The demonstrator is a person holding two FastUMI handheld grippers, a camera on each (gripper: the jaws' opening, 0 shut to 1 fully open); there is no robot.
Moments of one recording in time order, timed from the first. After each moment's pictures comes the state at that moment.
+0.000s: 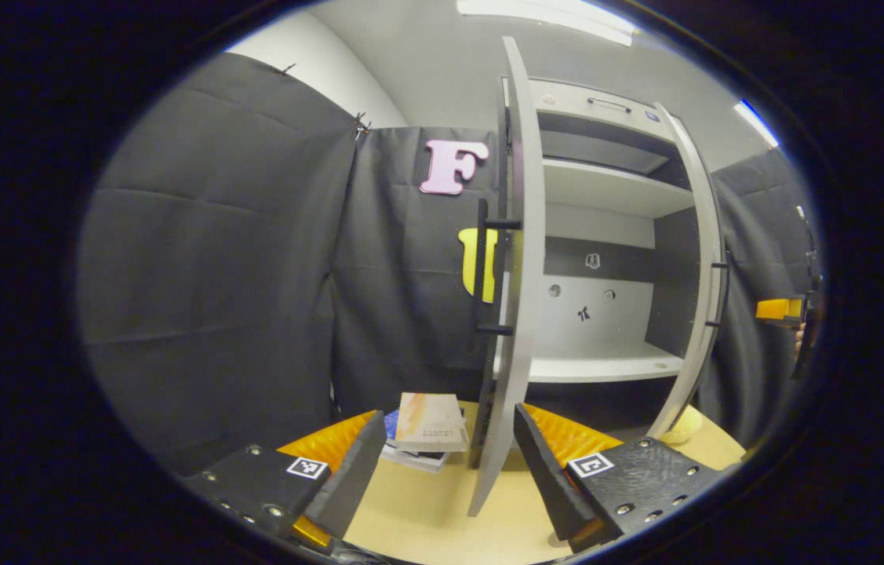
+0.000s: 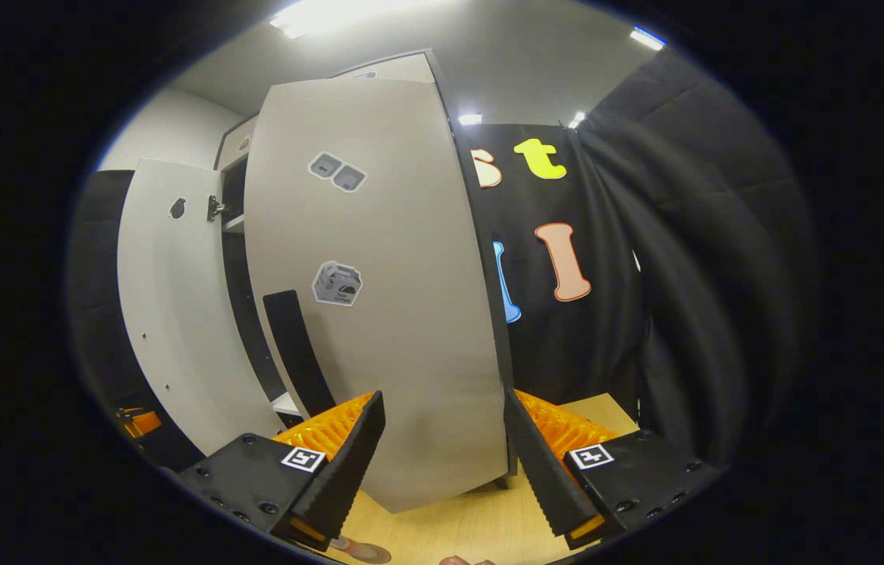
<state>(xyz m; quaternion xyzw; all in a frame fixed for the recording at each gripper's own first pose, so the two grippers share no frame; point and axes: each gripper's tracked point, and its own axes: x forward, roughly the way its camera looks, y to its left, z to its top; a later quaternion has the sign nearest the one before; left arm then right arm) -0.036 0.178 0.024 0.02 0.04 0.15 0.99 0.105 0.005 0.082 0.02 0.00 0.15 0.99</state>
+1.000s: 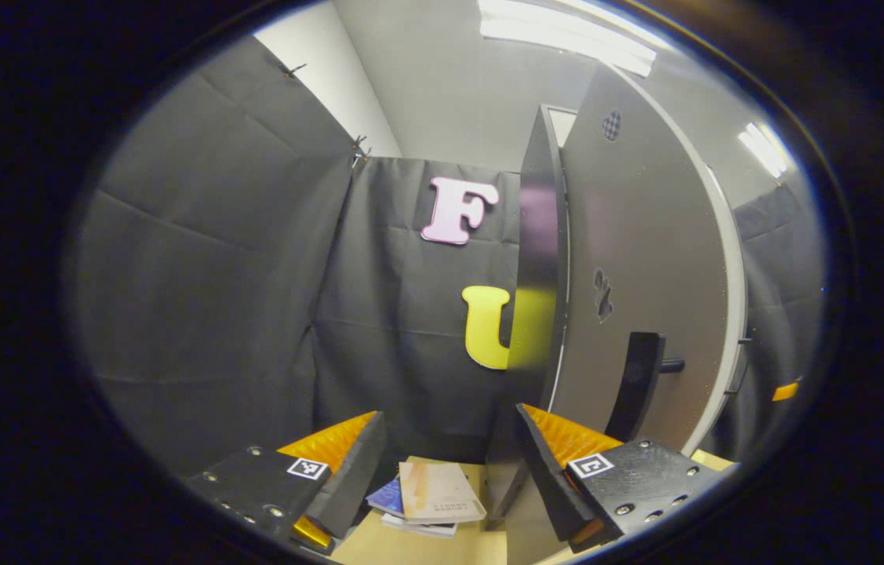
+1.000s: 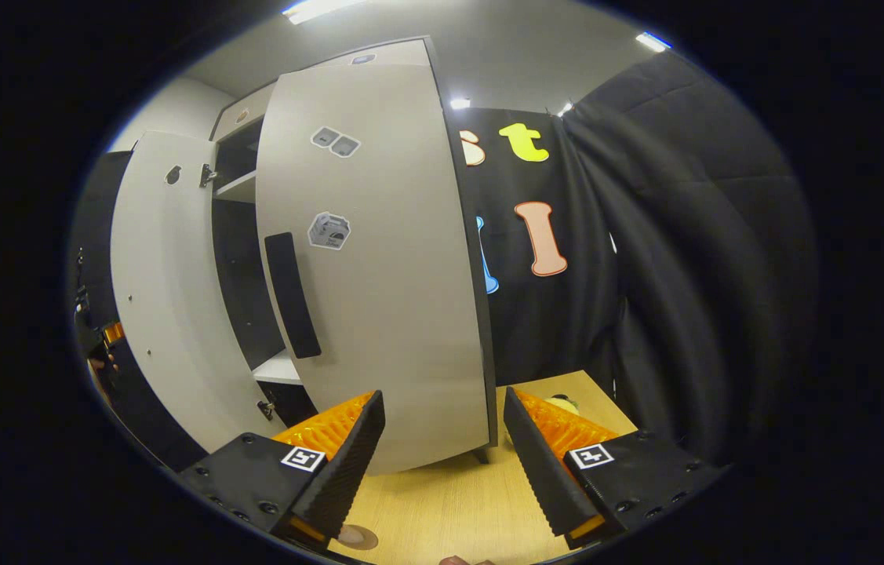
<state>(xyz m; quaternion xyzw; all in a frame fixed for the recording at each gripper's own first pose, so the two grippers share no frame) 0.067 0.272 0.117 0.00 -0.04 0.10 0.99 0.079 -0.001 0.035 0.01 0.04 0.10 0.99</state>
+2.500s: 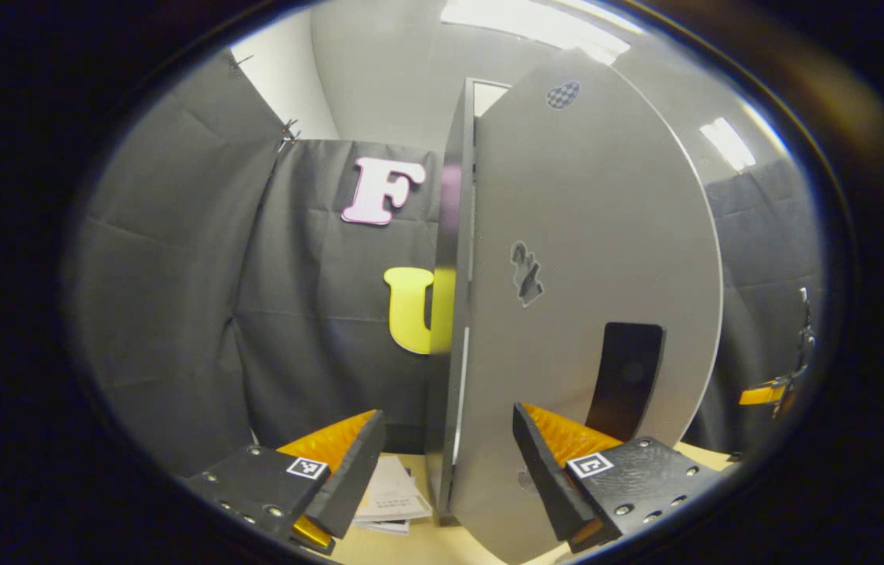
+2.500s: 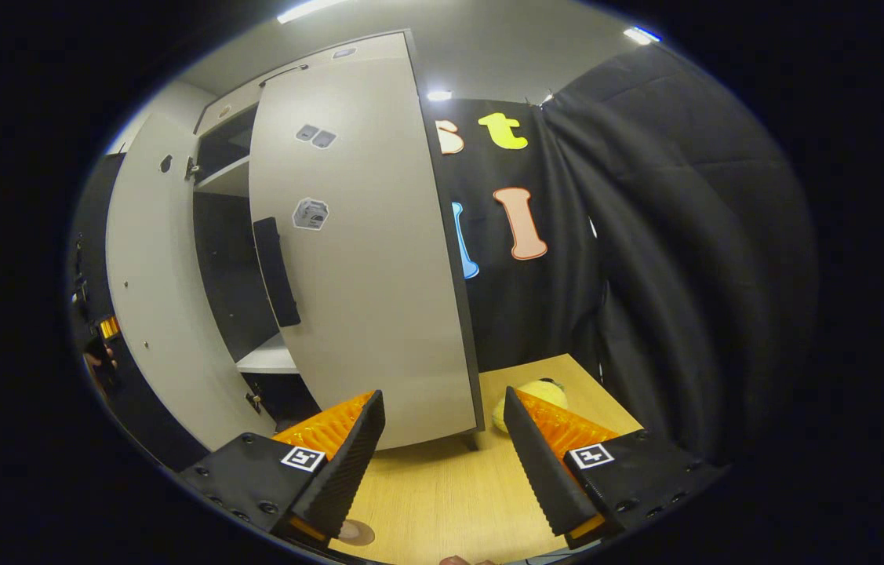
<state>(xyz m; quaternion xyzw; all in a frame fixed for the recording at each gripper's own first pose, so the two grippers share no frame) 0.103 0.182 0.101 0.01 -0.01 -0.02 1.00 0.074 -0.014 0.012 0.02 0.06 0.07 1.00</state>
